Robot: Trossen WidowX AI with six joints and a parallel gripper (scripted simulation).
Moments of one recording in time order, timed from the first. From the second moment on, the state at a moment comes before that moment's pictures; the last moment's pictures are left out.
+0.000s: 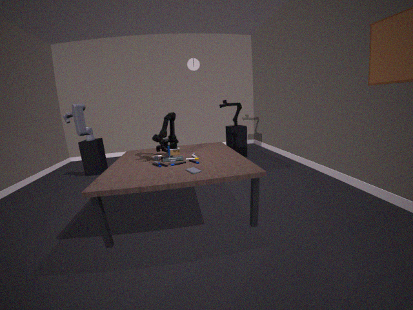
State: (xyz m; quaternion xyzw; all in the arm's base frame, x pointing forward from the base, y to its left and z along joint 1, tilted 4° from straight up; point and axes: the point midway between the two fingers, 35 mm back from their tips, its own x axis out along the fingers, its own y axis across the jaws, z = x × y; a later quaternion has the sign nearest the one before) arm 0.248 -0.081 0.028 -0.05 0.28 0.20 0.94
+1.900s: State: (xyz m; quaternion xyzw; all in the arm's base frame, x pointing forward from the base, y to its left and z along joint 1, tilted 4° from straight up) arm 0.249 -0.080 0.049 -0.05 0.28 0.21 0.94
